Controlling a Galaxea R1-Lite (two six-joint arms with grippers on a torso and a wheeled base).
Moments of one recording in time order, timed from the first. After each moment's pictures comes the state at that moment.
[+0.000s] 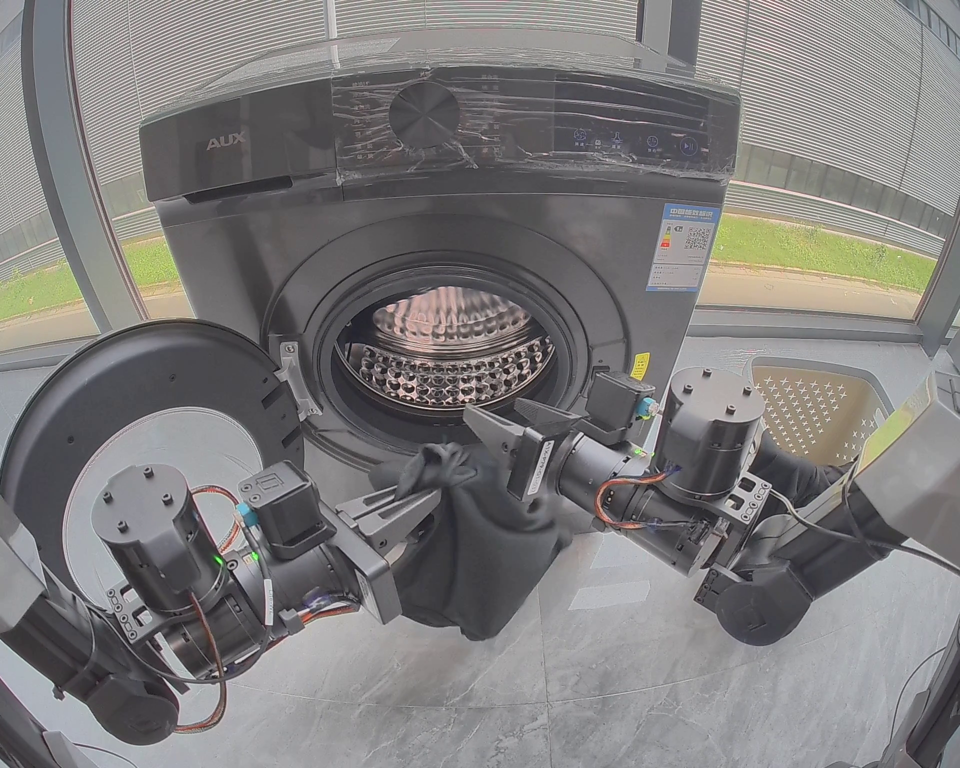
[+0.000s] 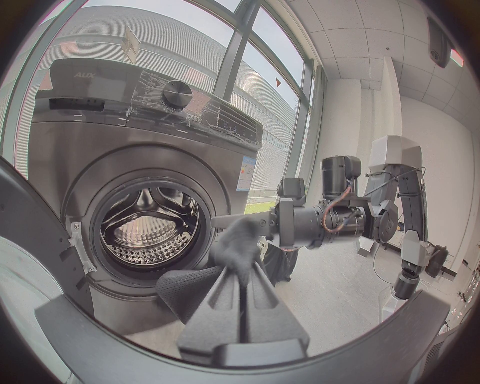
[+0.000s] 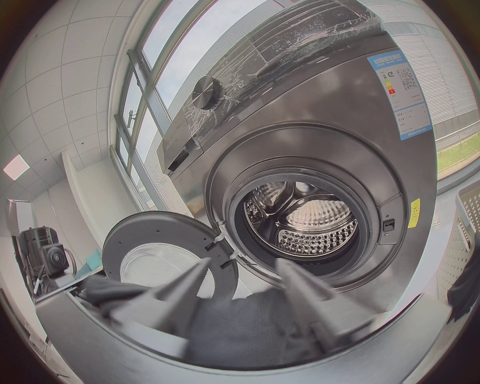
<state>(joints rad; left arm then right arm) -0.66 1.73 -0.33 -1.42 -0.12 -0.02 0.75 2.04 -0.89 -1.18 -0.04 0.31</state>
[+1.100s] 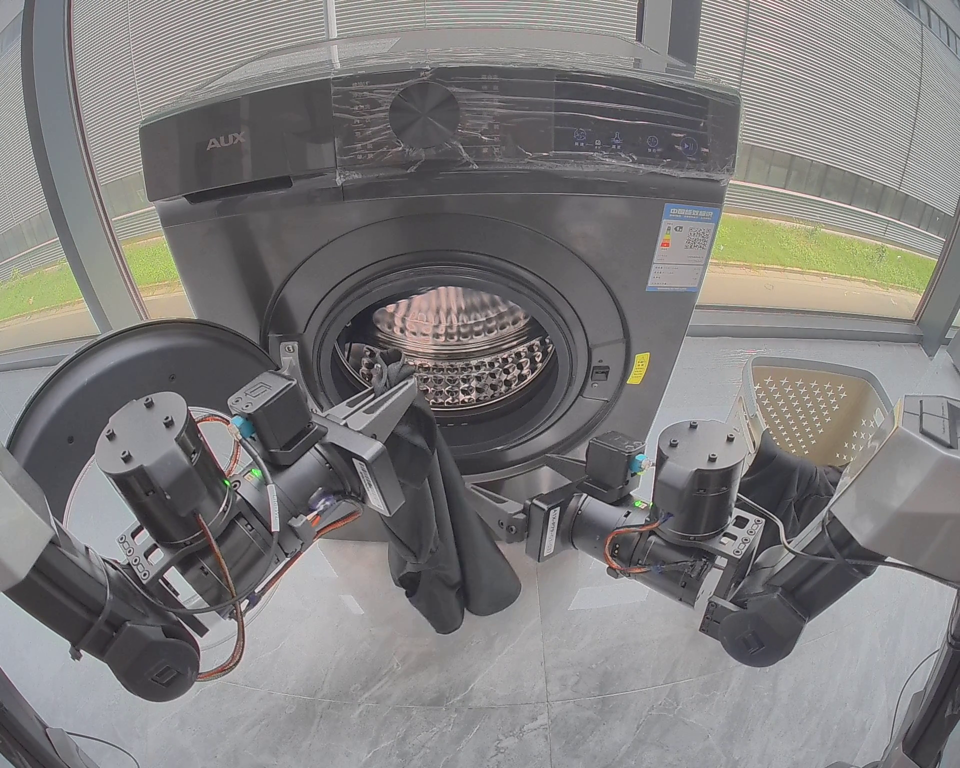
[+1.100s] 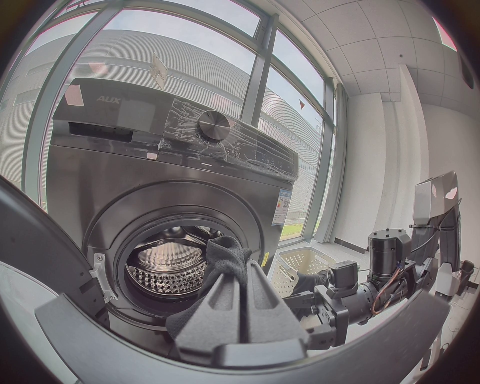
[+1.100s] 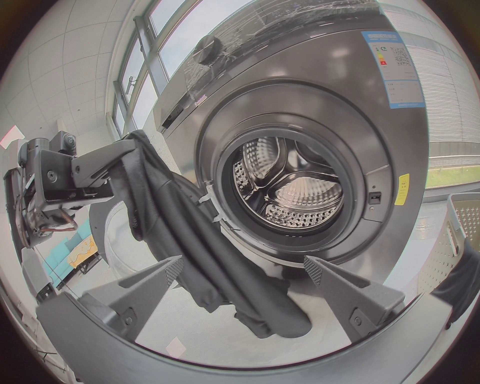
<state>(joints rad) -0.61 1.77 -0.51 -1.44 0.02 -0.05 0.73 2.08 -0.78 -1.18 -0.01 0.19</state>
